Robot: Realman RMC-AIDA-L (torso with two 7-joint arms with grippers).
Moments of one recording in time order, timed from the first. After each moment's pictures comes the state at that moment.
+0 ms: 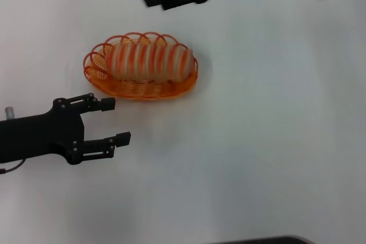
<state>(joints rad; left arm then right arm) -0.40 -2.16 0.55 0.73 2.18 1.76 -1.16 0.73 2.08 -1.07 -0.98 -1.89 -1.40 1.86</state>
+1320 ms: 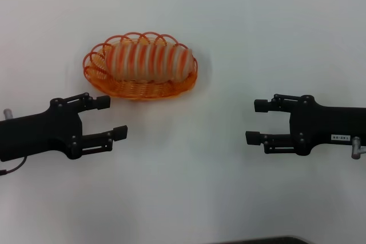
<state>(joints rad) -0.40 -2.16 0.53 0.69 2.18 1.70 -1.20 0.24 2.08 -0.90 -0.72 -1.87 -1.60 1.29</state>
